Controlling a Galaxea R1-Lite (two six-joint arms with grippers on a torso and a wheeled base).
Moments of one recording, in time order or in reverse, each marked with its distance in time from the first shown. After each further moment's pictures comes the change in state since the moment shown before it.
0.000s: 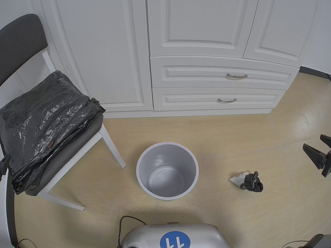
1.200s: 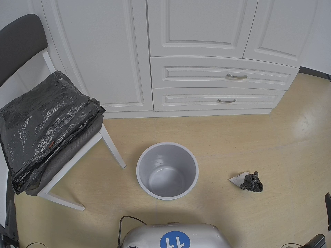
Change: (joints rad) left arm -0.916 -0.924 0.284 0.165 0.582 -0.602; right arm -0.100 -0.722 0.247 0.188 0.115 0.168
